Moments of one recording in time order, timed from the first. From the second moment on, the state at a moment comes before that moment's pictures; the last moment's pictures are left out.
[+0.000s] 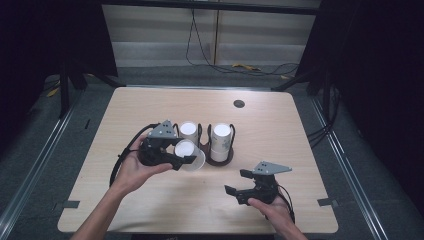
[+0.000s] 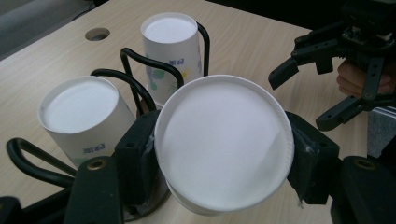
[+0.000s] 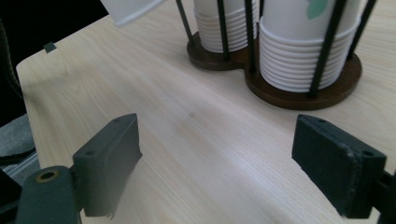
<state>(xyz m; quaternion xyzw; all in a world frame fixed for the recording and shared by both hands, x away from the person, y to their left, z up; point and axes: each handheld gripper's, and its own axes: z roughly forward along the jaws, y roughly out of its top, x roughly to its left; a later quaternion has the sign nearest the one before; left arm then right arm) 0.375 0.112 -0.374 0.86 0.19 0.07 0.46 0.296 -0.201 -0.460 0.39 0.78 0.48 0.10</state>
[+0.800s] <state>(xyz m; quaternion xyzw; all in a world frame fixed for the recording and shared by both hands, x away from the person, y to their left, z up) 0.366 0.106 -0.414 0.87 0.18 0.04 0.46 0.304 -0.170 -0.465 0.32 0.79 0.52 0.07</state>
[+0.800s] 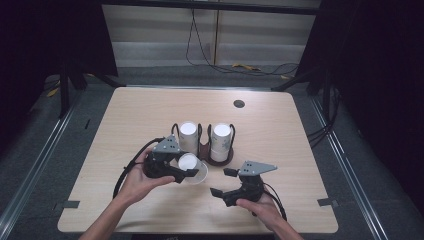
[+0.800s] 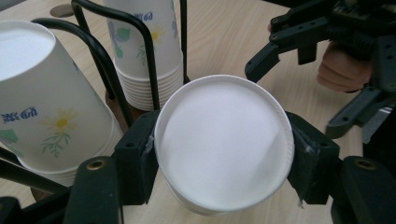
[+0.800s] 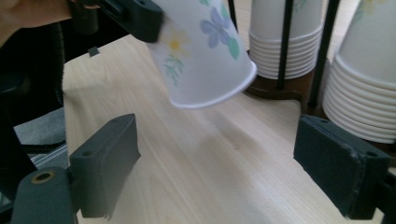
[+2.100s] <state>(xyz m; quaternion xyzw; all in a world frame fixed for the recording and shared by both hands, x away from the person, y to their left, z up) 0.351 0.088 -0.409 0.84 0.17 -0.05 0.52 0.302 -0.173 -0.461 0.28 0.77 0.58 0.06</state>
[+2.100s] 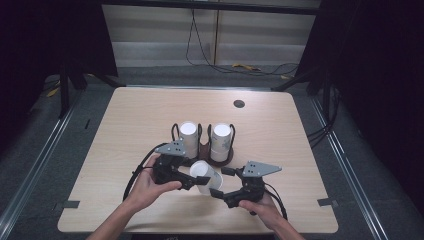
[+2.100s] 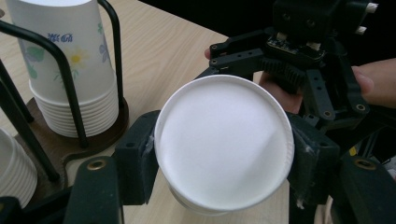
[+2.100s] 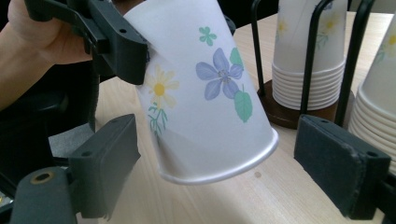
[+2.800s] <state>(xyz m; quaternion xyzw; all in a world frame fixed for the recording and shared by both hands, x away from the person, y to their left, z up) 0.348 0.082 -0.404 0.83 0.16 -0.08 0.53 0.301 -0.165 -0.463 0.27 0.77 0.58 0.05</state>
